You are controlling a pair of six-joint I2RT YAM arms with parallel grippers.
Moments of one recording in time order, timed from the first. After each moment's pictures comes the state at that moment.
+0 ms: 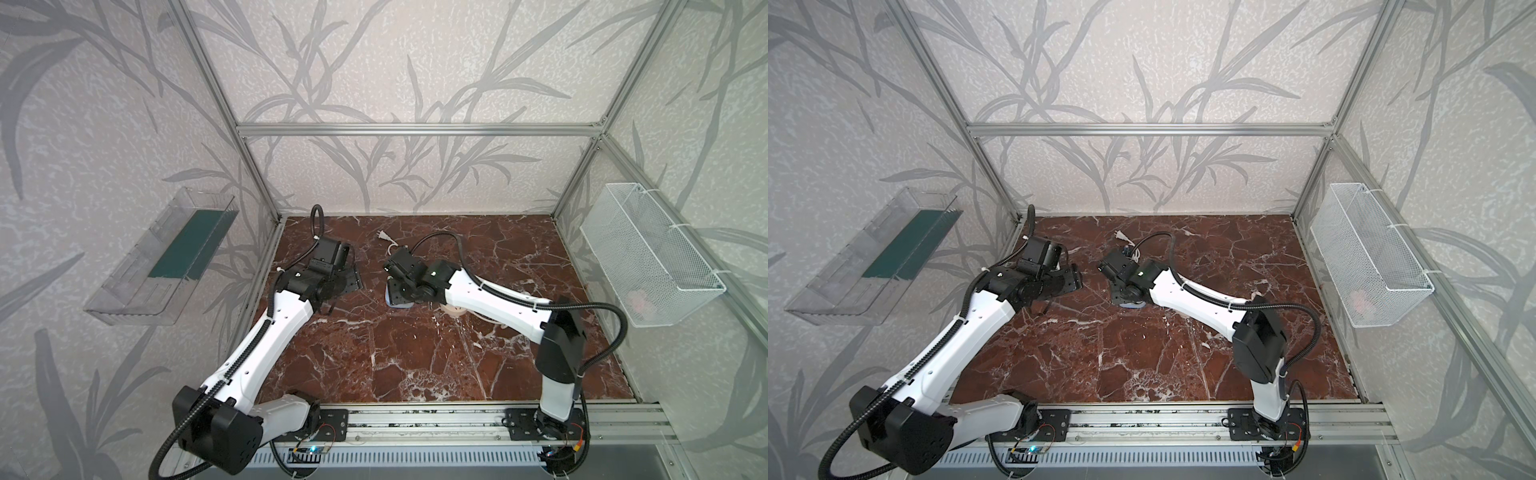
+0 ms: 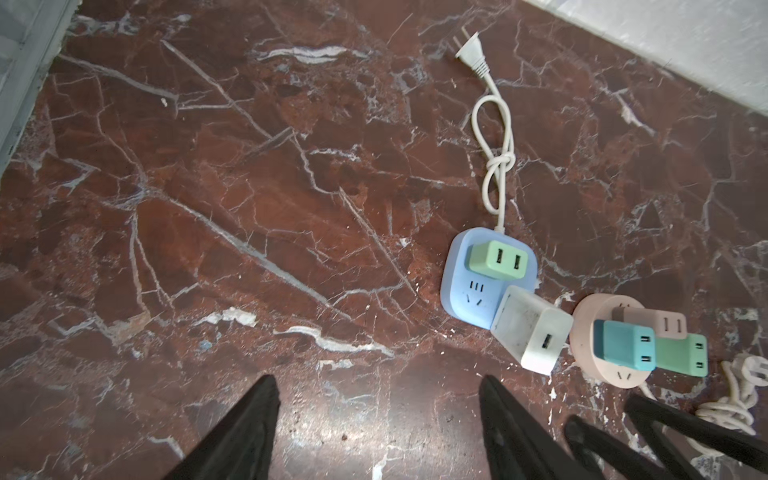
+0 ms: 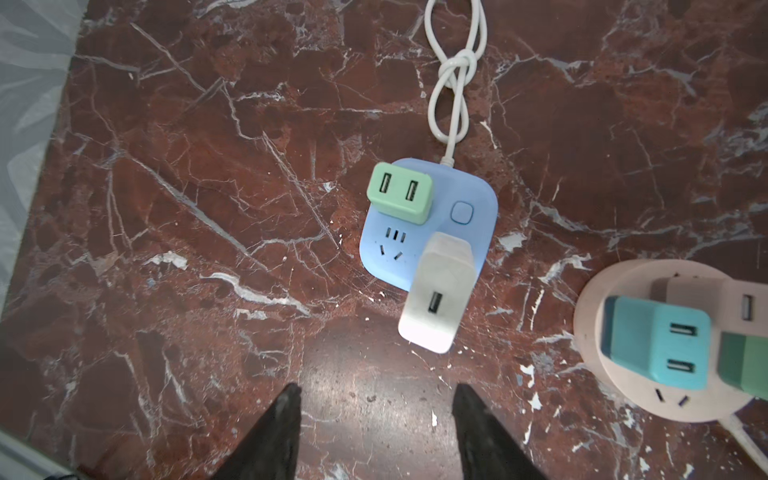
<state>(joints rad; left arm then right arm) -0.34 1.22 1.16 -0.87 -0.14 -0.60 0.96 1.94 1.76 -0.87 0.24 0.72</state>
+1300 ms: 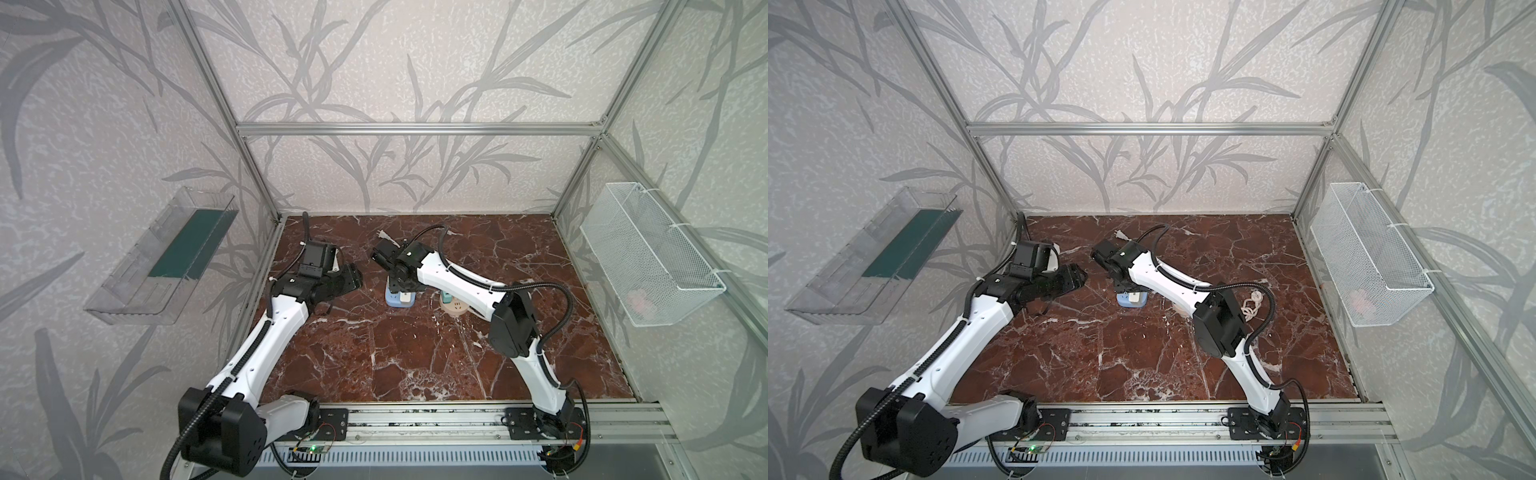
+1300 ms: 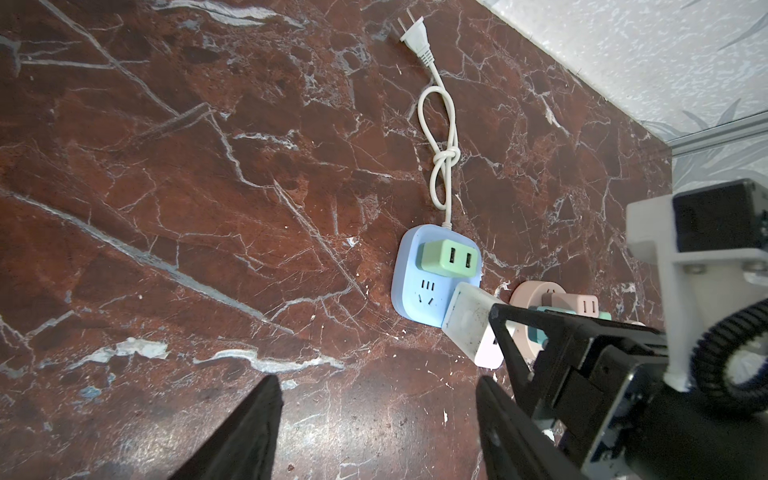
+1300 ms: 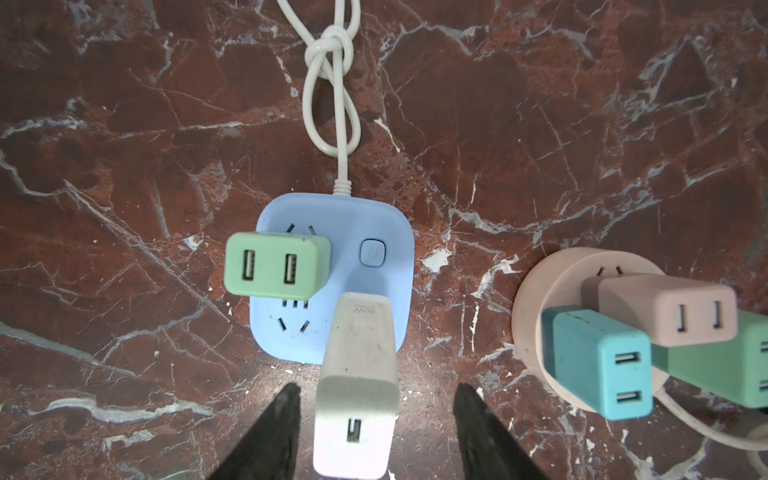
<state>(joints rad) -0.21 1.20 1.03 -0.69 0.14 -0.57 0.90 2.25 2.12 -1.18 0.32 0.85</state>
